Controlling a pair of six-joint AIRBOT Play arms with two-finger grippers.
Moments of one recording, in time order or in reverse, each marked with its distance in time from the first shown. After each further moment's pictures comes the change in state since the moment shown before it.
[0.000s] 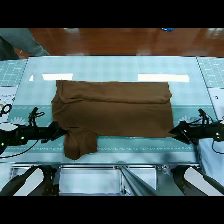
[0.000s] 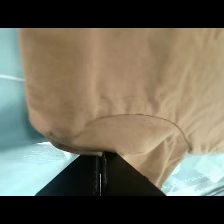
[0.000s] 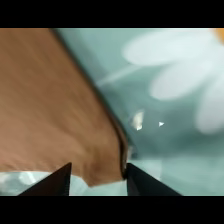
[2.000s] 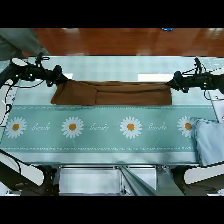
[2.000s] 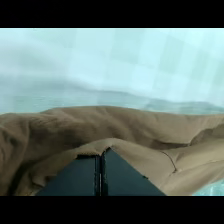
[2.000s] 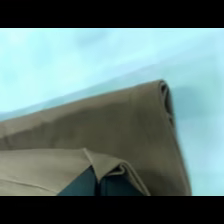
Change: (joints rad) left arm -0.195 -0.878 1.225 -0.026 -0.046 -0.192; right arm 0.262 -0.594 0.823 0.304 -0.199 -0.098
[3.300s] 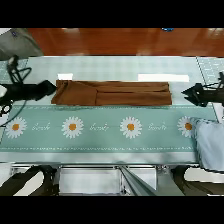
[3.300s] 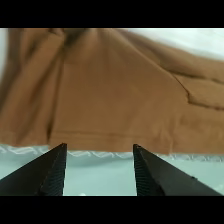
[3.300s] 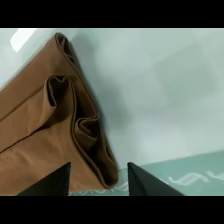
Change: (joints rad) left arm -0.104 0.846 -0.711 0.292 0.303 -0.055; right arm -0.227 0.218 -0.277 -0.013 0.042 -0.048
